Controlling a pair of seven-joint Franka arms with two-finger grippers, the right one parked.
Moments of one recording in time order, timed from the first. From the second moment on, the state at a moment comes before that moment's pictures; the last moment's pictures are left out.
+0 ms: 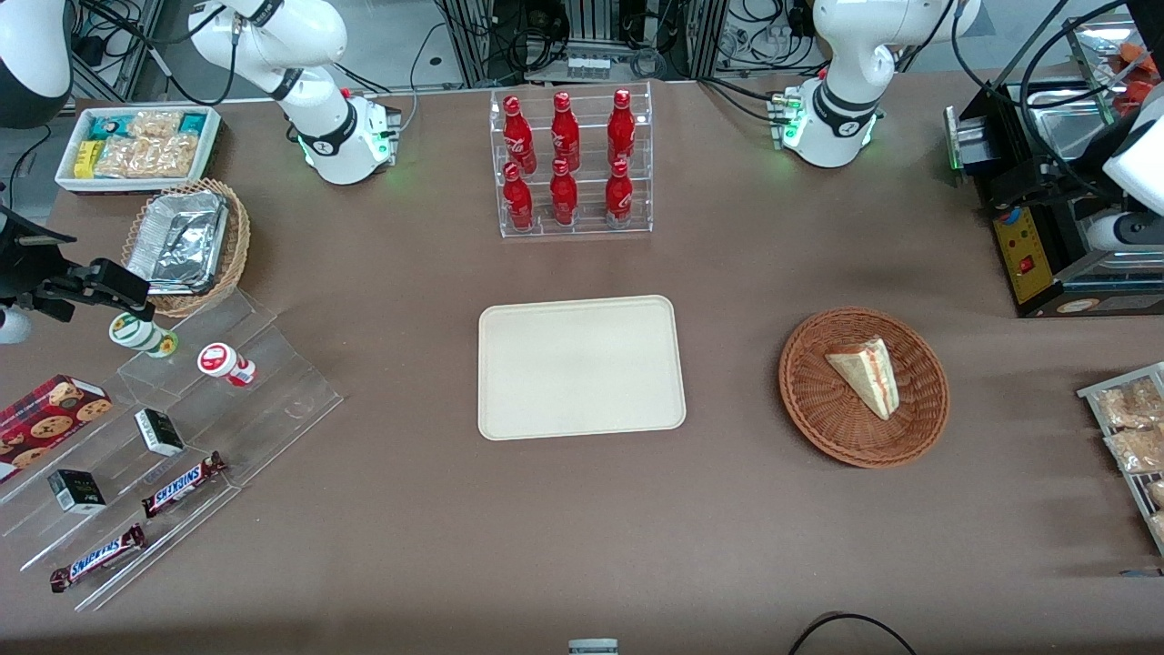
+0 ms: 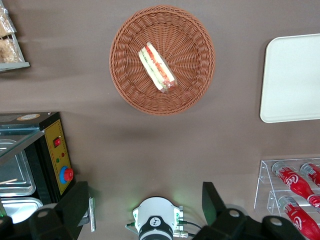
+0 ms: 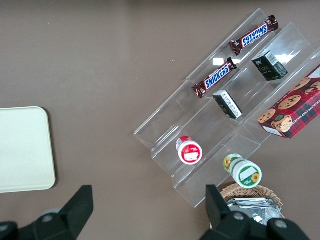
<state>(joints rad) -0.08 0.03 0.04 -1.42 -0.01 1.25 -0.01</state>
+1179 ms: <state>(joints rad) -0.08 -0.04 0.05 -1.98 0.00 1.79 -0.01</state>
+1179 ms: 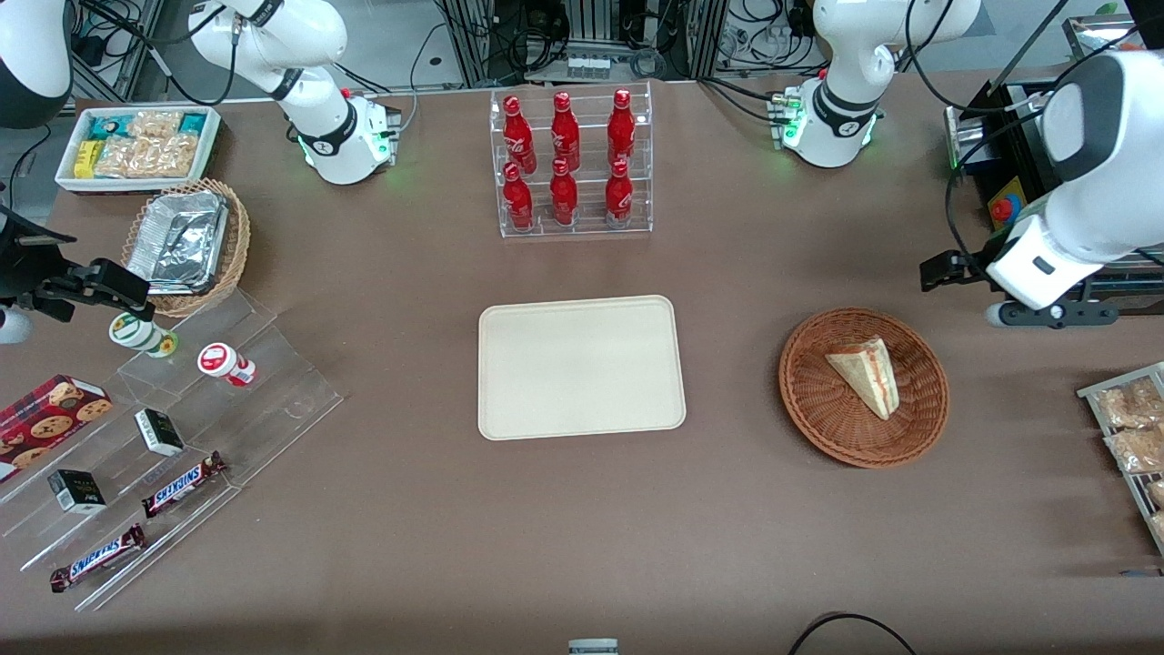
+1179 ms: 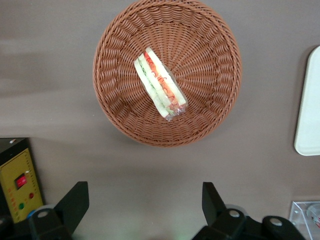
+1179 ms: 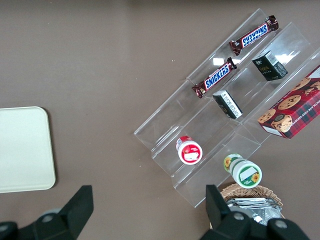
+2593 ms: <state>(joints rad) -0.12 0.09 0.05 -2.19 0.00 2.22 -0.64</state>
